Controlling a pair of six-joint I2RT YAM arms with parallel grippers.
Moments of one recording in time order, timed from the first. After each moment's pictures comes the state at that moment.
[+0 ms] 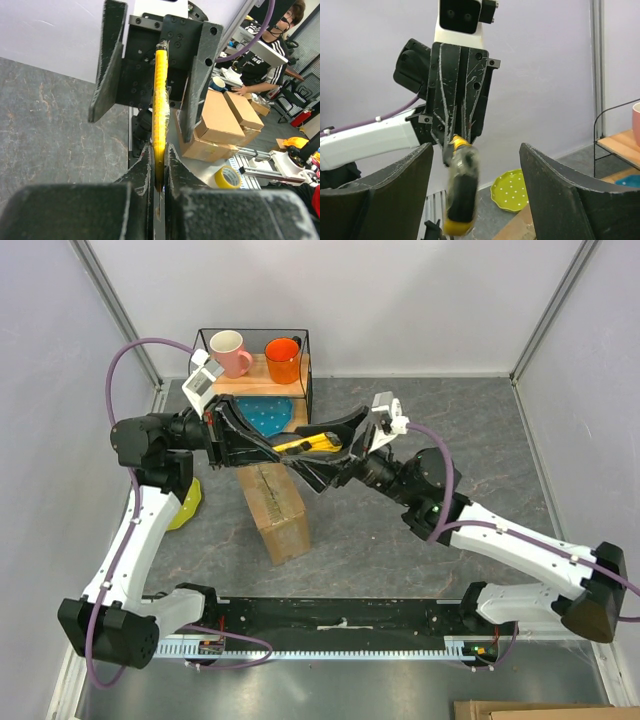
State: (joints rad) left arm -0.18 1.12 1.13 0.82 1.44 -1.22; right arm 0.99 1.19 1.06 0.61 -0.19 0.36
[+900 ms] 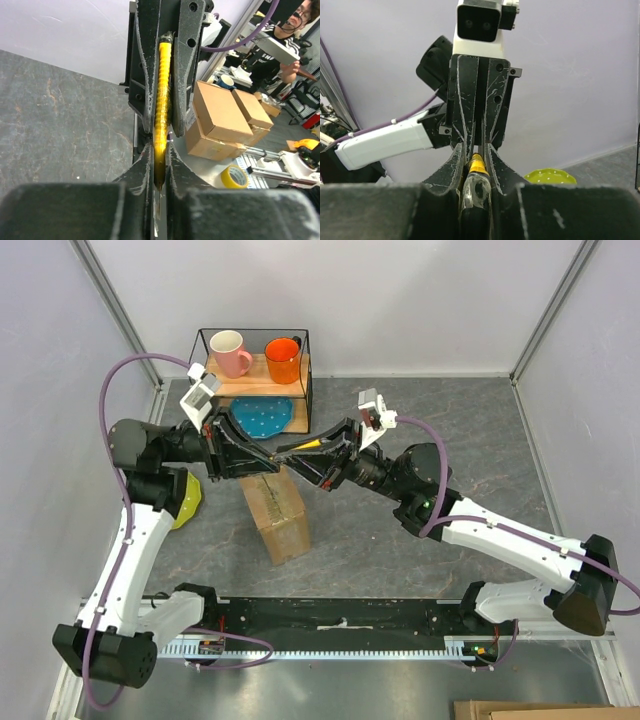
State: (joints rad) left arm -0.17 1.02 1.07 0.61 1.43 -1.03; right arm 1.00 1.27 1.10 0.66 -0.28 0.46
